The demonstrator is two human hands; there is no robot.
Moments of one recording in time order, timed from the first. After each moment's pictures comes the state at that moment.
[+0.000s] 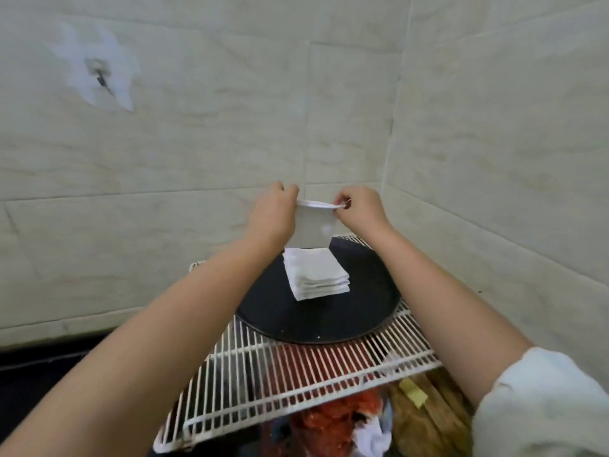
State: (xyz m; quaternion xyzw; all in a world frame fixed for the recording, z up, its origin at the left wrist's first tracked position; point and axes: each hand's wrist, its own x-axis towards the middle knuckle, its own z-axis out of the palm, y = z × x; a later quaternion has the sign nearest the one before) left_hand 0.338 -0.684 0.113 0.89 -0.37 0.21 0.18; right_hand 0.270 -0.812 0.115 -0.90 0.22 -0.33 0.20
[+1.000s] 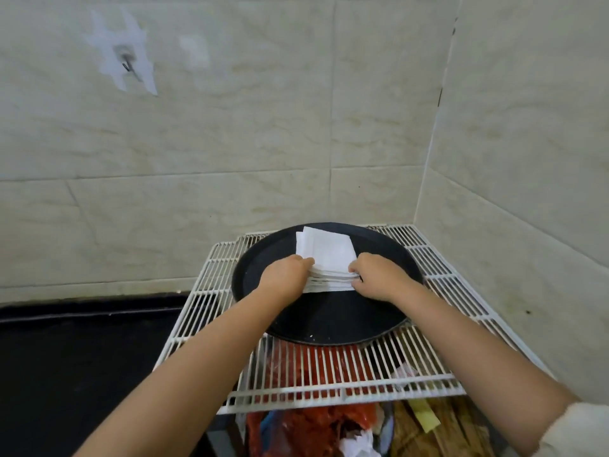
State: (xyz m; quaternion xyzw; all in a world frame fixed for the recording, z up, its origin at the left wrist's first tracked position) left_hand 0.336 -0.712 0.007 0.93 -0.36 0.04 0.00; right_hand 0.259 -0.864 0.016 -0.99 0.12 0.01 0.04
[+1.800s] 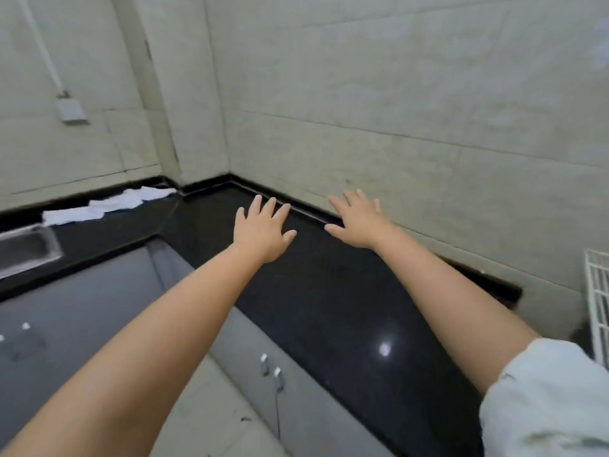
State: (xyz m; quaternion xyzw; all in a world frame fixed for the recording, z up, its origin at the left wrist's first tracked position) left_hand 0.235 -0.068 0.041 0.99 0.12 0.09 -0.02; right_hand 0.309 -0.227 0.061 -0.96 -0.29 -0.04 0.03
